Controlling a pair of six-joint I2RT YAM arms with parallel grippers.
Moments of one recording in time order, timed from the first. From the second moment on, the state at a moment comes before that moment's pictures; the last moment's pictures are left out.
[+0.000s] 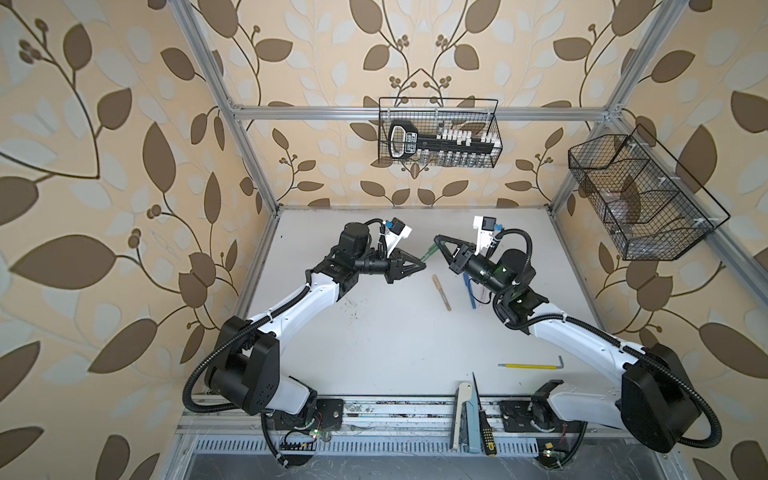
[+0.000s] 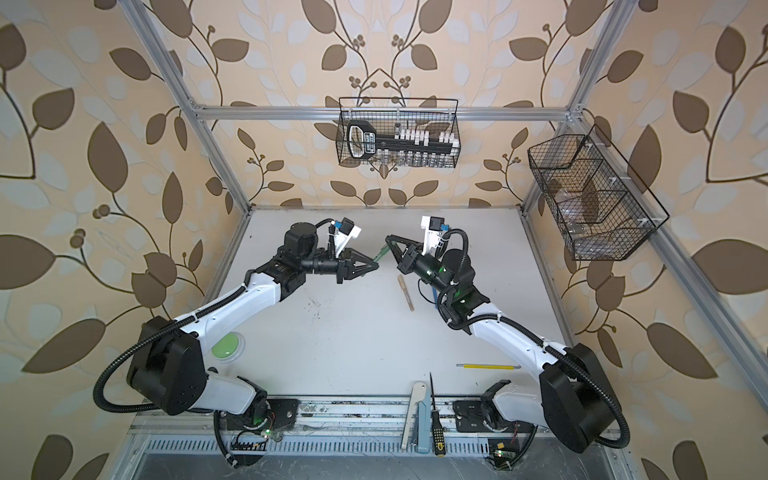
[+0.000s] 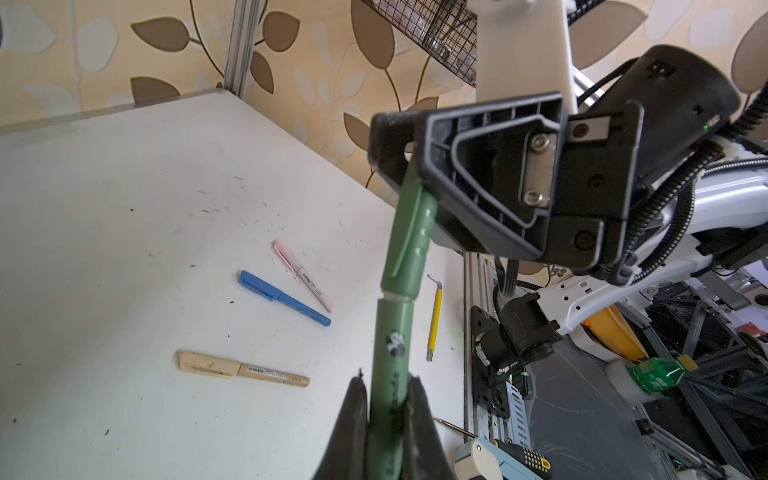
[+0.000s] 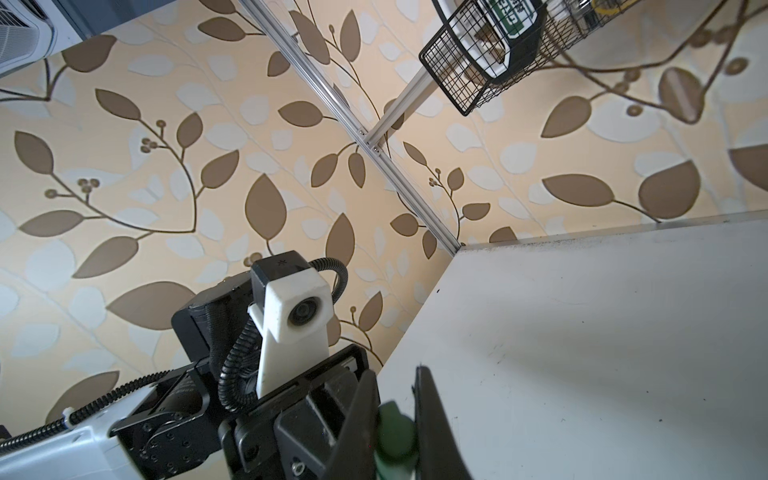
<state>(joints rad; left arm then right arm) -0.40 1.45 1.03 0.12 0.98 -0.24 0.54 1.27 0.75 0.62 -0.26 0.75</state>
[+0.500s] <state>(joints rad) -0.42 1.47 0.91 0.39 0.98 -0.35 0.50 1.25 0.91 0.29 -0.34 0.63</state>
